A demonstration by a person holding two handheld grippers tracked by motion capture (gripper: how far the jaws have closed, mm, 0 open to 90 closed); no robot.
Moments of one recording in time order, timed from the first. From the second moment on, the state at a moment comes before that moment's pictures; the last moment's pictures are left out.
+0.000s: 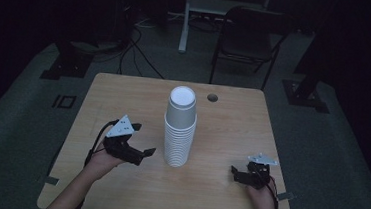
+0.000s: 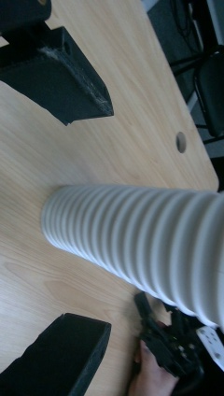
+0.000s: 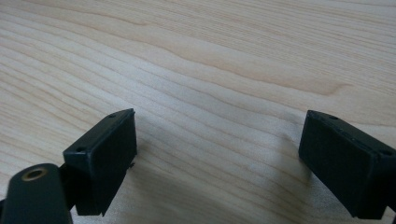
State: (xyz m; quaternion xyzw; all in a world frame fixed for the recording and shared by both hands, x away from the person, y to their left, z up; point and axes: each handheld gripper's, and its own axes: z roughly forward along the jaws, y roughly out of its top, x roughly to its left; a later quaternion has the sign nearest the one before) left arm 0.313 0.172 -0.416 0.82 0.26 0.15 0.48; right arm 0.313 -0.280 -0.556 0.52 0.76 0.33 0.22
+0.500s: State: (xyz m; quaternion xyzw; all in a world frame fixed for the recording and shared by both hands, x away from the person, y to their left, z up) left arm 0.318 0.144 -0.396 0.82 0.22 0.15 0.50; right arm 0.313 -0.280 -0.556 0.52 0.76 0.33 0.22
